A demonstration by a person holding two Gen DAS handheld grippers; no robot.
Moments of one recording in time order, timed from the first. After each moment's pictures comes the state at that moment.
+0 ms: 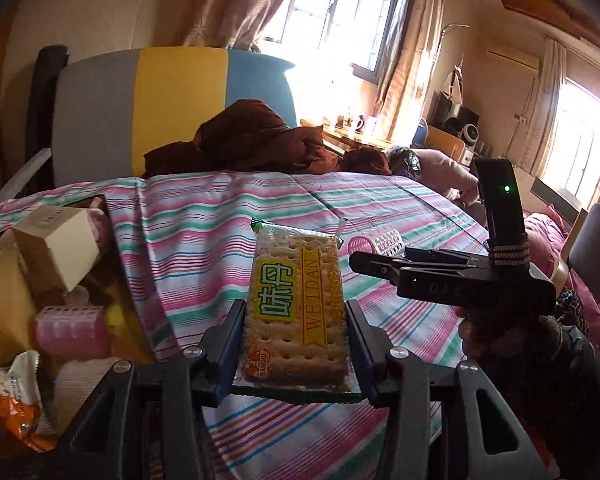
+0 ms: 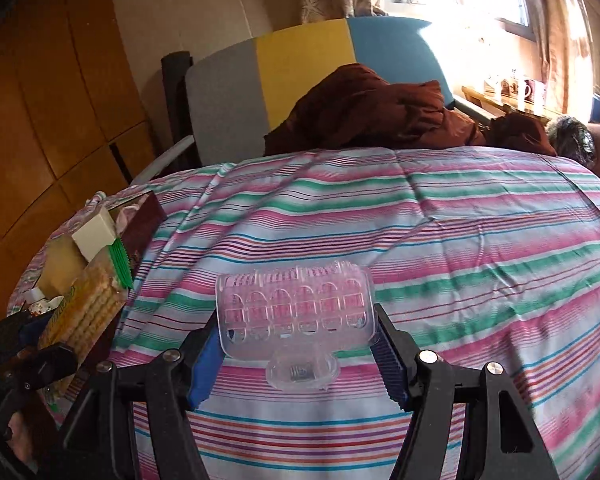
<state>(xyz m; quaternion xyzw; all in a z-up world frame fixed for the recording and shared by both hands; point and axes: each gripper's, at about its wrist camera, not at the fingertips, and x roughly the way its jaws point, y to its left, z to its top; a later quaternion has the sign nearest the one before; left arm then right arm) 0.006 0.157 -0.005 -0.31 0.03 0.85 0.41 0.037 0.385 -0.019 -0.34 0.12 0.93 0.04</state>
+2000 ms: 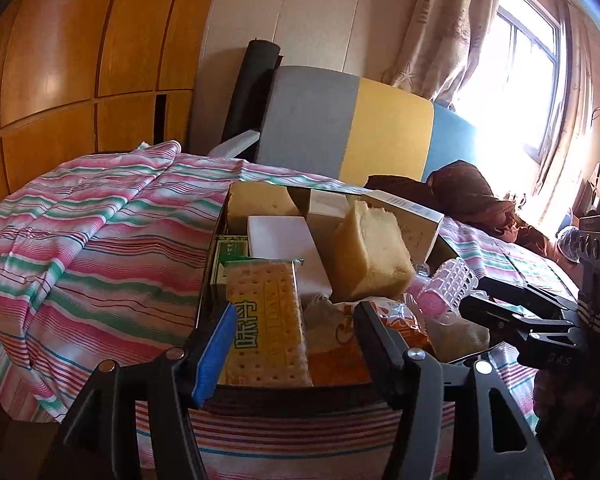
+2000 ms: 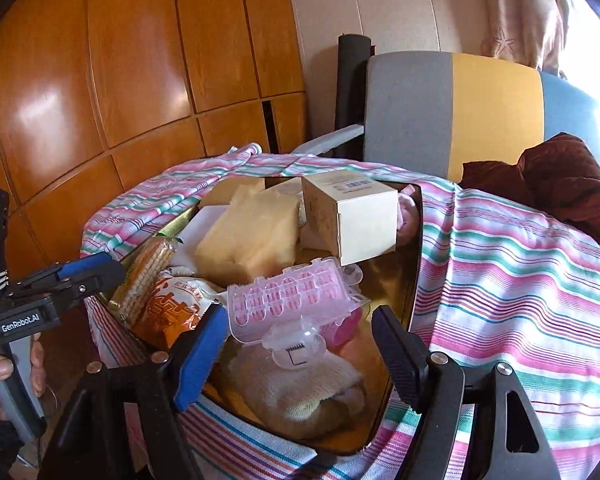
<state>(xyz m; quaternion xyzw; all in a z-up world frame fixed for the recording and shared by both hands) -0.020 -0.079 -0.029 -0.31 -0.06 0.94 0.14 -0.020 0.169 -0.021 -0.30 0.01 0.94 -0.17</state>
